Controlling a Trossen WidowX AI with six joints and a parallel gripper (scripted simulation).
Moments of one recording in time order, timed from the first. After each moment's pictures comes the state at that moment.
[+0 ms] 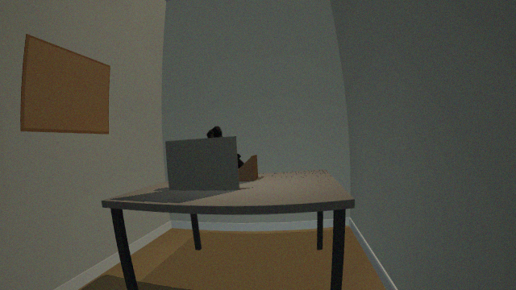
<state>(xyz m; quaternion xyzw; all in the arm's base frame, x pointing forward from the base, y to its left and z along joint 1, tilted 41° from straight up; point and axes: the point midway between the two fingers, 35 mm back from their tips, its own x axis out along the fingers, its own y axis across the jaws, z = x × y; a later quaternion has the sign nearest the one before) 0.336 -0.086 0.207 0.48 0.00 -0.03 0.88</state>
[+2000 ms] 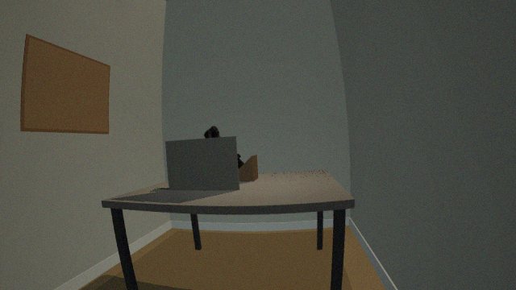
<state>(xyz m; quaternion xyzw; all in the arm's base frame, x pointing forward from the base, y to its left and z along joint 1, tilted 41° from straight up) 0.363 -0.087 0.209 0.48 -0.01 -0.03 0.88</state>
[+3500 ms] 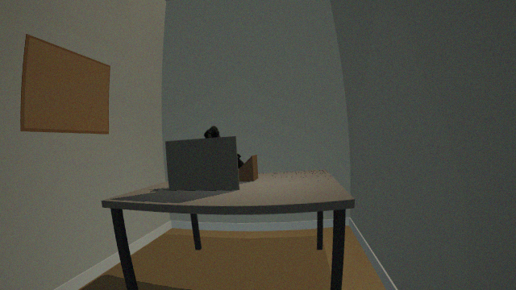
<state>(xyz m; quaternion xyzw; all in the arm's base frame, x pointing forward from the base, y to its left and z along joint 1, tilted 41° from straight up) 0.363 -0.087 0.210 0.48 -0.01 -0.03 0.88</state>
